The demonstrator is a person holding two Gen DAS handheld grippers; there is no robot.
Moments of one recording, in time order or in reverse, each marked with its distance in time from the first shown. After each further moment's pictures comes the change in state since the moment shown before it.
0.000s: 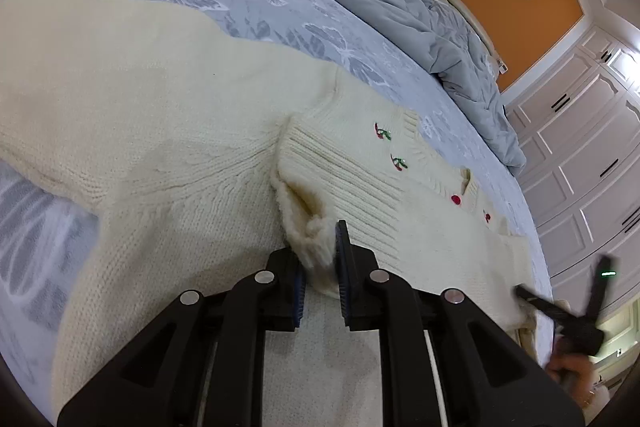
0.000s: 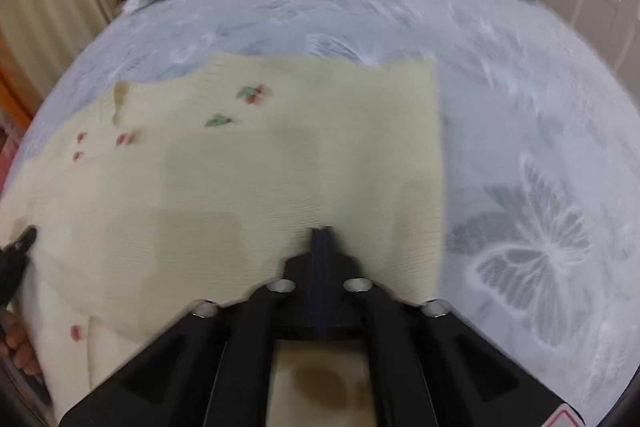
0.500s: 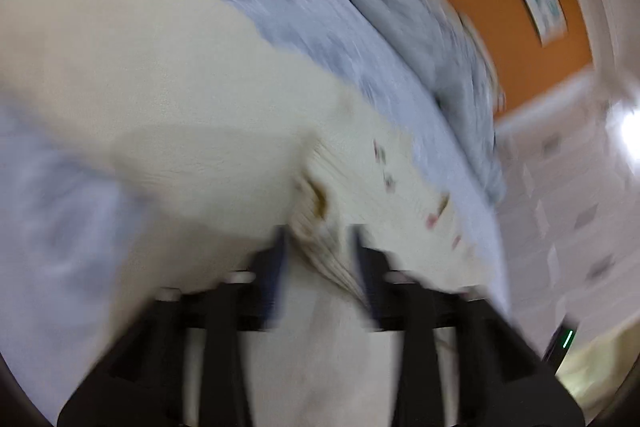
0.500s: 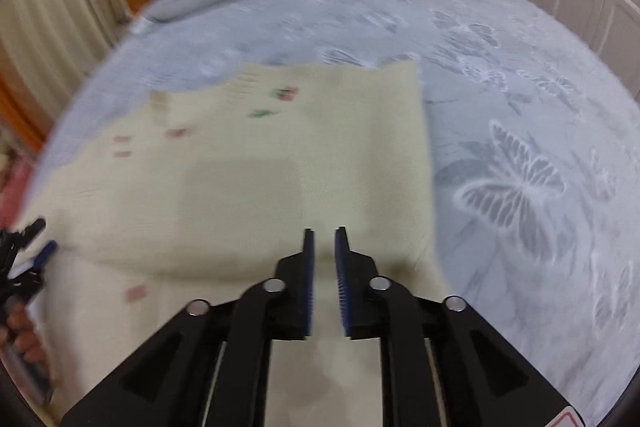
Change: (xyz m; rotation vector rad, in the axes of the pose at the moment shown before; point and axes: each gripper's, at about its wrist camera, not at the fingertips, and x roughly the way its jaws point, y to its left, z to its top) left arm -0.053 0.041 0.012 -0.255 -0.023 -0.081; right arm -0.080 0.037 -0.051 0.004 -0.025 -0.014
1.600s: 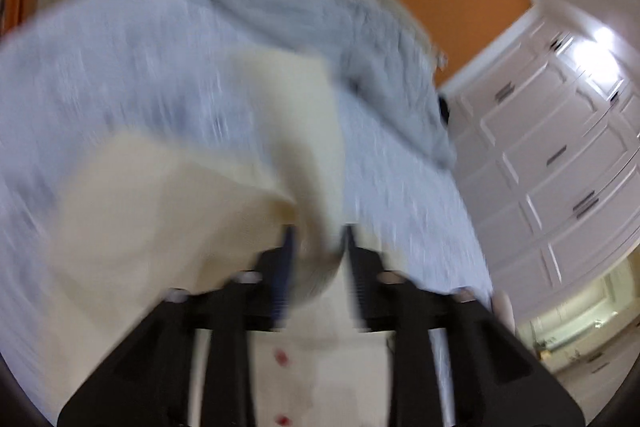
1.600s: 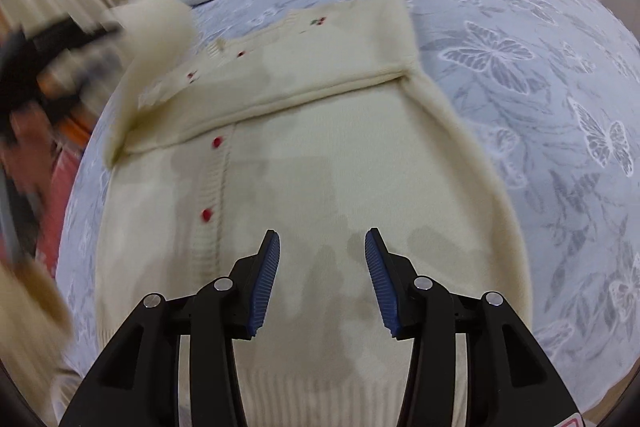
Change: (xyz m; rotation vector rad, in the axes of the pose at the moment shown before) left arm 0.012 -0.192 -0.025 0.296 0.130 -0.058; right arm -0.079 0.002 -0.104 0.109 0.098 0.104
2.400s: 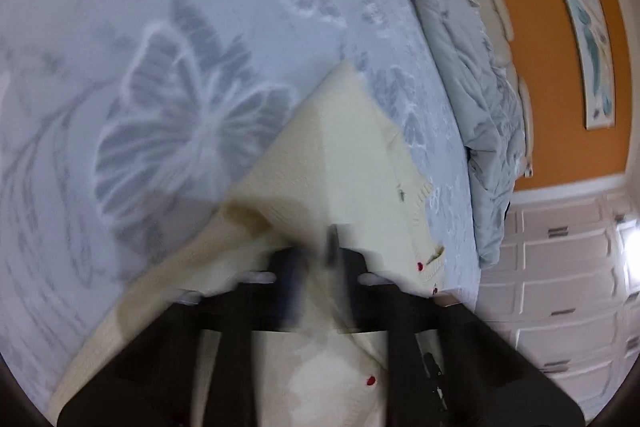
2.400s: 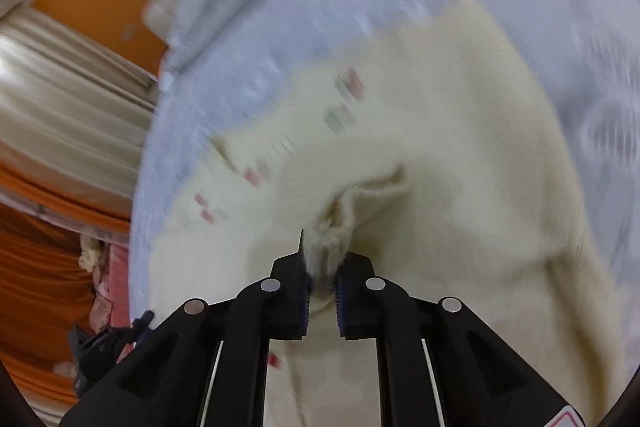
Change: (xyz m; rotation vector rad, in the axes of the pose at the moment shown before) left arm -0.025 0.187 -0.015 -0.565 -0.091 0.125; right arm 0.097 0.020 0.159 0.237 -0.071 0.259
